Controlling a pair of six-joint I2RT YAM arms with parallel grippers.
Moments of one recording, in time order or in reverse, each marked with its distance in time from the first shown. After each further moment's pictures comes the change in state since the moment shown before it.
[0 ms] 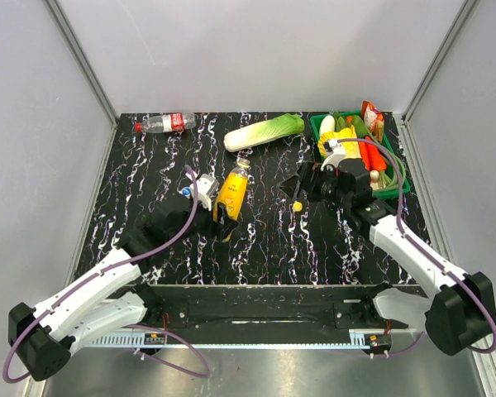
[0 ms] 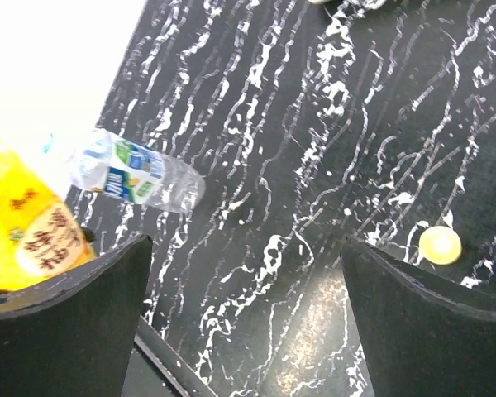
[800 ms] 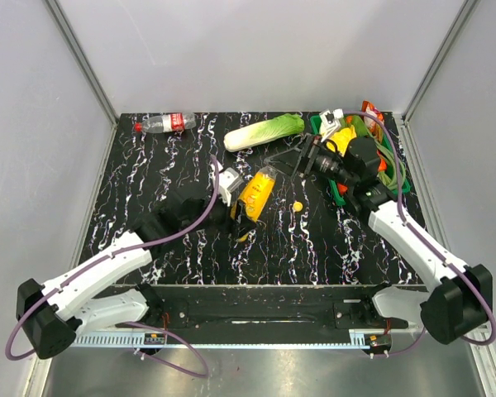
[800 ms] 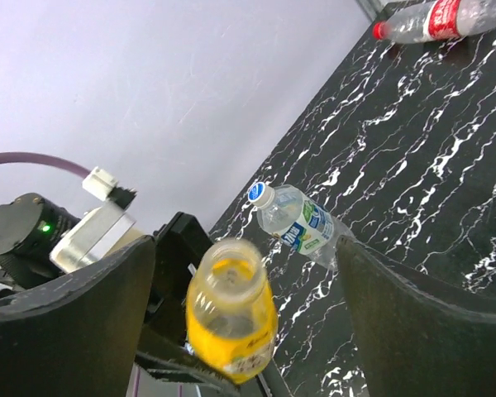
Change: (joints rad) left arm -0.072 0.159 0.161 -0.017 0.137 0.038; right arm 0.000 0.044 0.198 0.235 -0.301 0.226
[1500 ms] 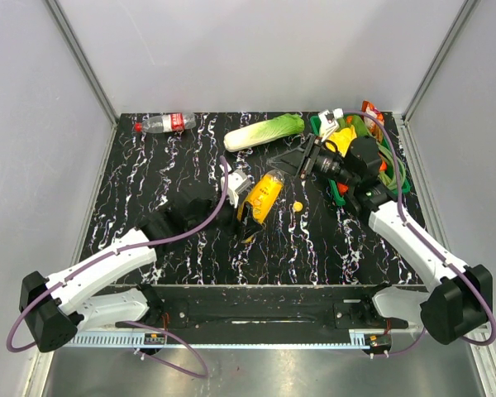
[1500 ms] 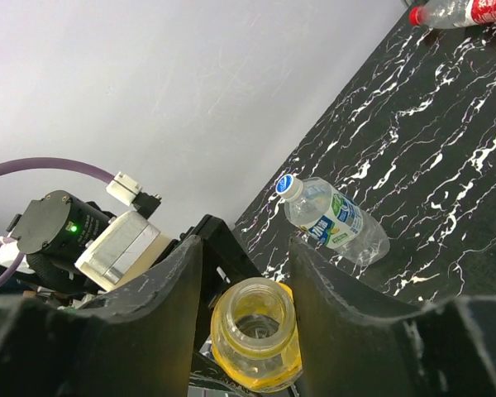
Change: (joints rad) left arm -0.060 0.052 0.047 0.008 -0.016 0.023; right arm -0.001 0.019 0.000 0.047 -0.068 0.082
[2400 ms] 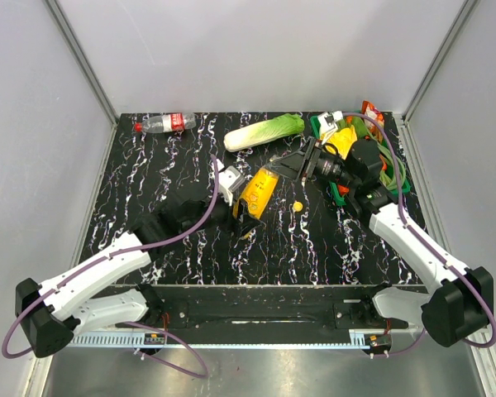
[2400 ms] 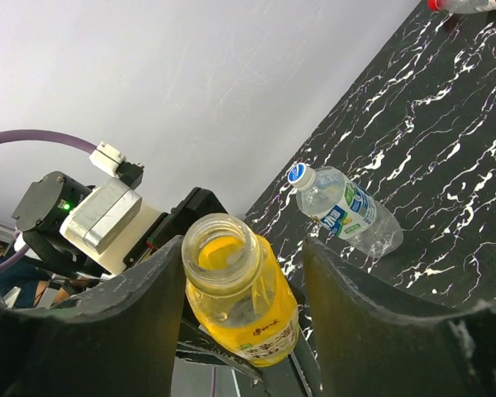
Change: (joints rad) left arm 0.000 -0.049 -0.001 0.019 -0.034 0.000; right arm -0.001 -0.018 -0.024 0.015 -0.042 0.020
